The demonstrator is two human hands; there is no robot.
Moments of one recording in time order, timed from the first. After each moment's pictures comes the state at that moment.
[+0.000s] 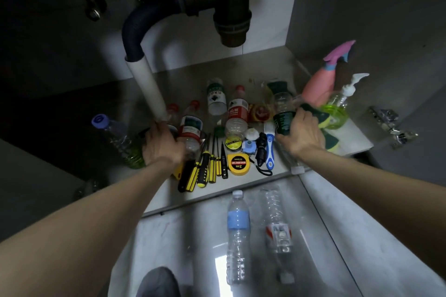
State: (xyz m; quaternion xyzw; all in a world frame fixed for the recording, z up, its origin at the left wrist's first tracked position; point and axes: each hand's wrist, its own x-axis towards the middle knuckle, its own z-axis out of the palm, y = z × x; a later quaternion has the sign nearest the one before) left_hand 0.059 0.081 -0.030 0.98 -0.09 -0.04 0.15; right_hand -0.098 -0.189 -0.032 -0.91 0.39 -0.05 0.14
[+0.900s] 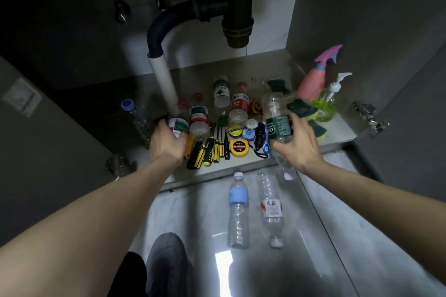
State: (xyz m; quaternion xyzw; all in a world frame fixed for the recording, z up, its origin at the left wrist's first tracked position) left_hand -0.005 0.121 0.005 0.96 -0.02 -0.03 0.29; right_hand -0.177 -0.146 -0.016 -0.89 0.29 -0.15 0.30
